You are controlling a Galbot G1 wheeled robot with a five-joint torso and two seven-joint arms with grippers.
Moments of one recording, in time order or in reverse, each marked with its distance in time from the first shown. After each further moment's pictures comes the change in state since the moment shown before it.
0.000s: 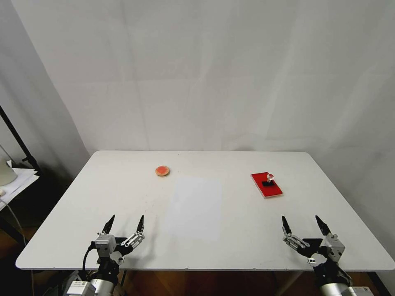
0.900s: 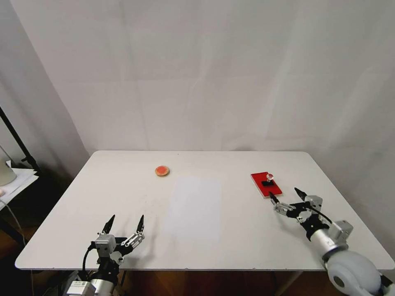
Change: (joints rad) left arm 0.000 0.000 0.000 0.000 0.000 0.000 0.000; right arm 0.636 -0.423 -0.391 -0.292 0.515 -0.155 -0.016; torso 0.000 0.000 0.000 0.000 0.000
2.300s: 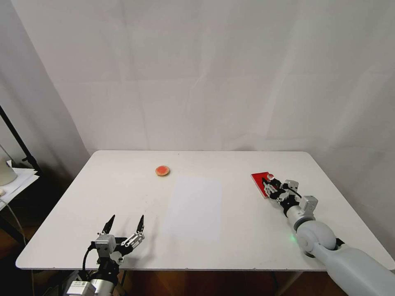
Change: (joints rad) left arm 0.000 0.000 0.000 0.000 0.000 0.000 0.000; right arm 0.267 0.106 -0.227 -0.237 0.046 -0.018 0.040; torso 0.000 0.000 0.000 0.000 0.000
